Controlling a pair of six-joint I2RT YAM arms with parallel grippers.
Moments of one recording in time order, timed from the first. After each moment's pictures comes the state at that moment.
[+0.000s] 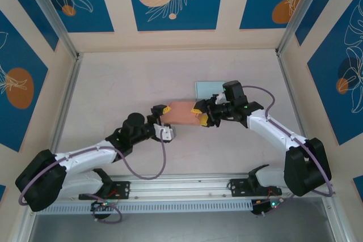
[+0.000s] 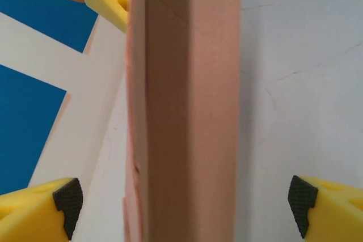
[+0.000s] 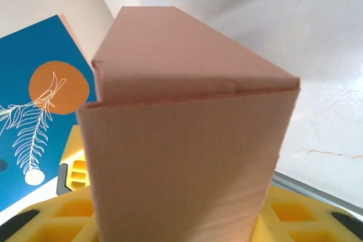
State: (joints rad) left arm -0.78 1.15 0.43 0.42 0.16 0.95; right arm 0.41 1.29 0.82 -0.33 -0.81 1.30
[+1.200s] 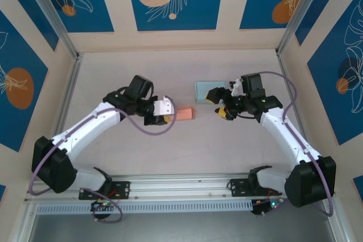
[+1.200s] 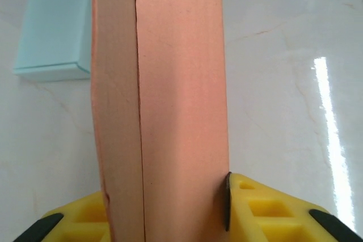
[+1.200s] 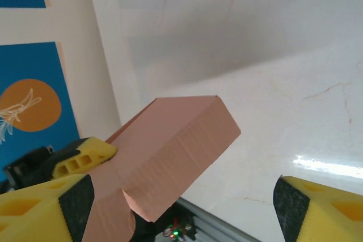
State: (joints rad) left arm -0.59 1.39 1.18 -0.78 0.47 0.90; right arm 0.25 1.18 0.97 -0.64 -0.65 0.85
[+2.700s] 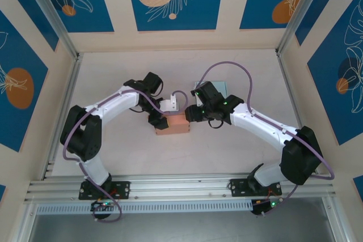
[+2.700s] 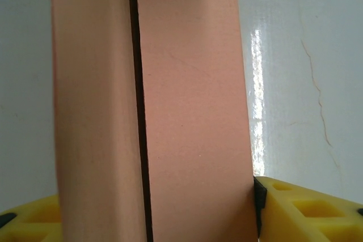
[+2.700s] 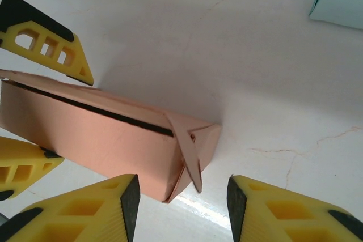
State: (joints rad) left arm -0.54 1.74 1.30 -0.89 0.50 0.93; right arm 0.70 1.41 1.06 -0.63 -0.08 0.46
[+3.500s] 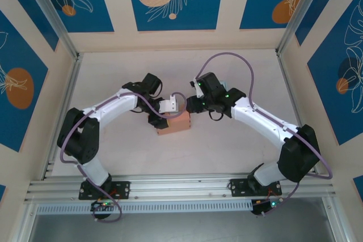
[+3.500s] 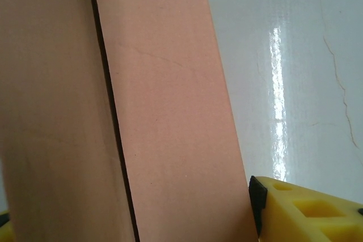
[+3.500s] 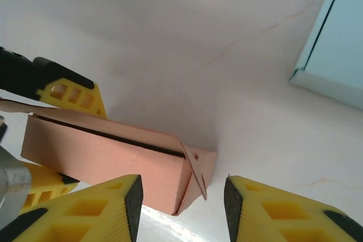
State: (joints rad) left arm -0.55 1.70 1.24 -0.80 0.47 0.94; right arm 0.64 1.44 1.17 -0.62 -0.09 0.33
